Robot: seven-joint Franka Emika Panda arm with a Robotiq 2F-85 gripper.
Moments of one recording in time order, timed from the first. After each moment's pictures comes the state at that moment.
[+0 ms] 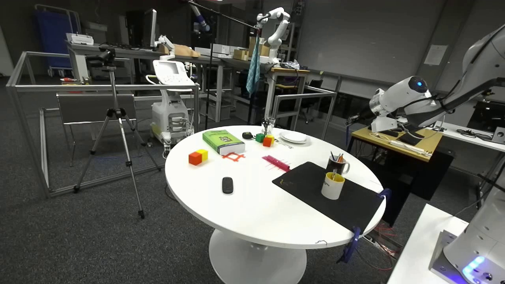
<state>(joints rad) -0.04 -0.07 -0.42 -2.39 -1.71 3.18 1.51</state>
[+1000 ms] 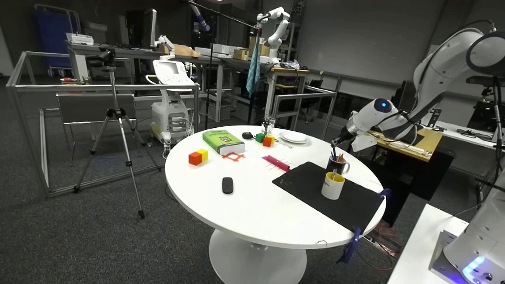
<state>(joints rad) -0.02 0.31 -0.37 -2.19 -1.73 3.18 1.58</state>
